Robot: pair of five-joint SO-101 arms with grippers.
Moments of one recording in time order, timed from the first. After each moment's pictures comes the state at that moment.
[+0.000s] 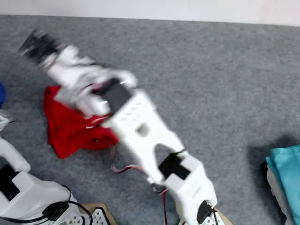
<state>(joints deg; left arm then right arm) -55.3 4.5 9.2 70.3 8.3 -52.2 24.0 -69.1 90.3 16.2</state>
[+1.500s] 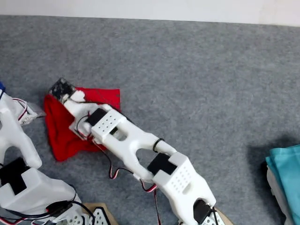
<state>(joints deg) -43.6 4.6 15.3 68.0 9.6 -57.0 33.2 -12.4 44.8 5.2</state>
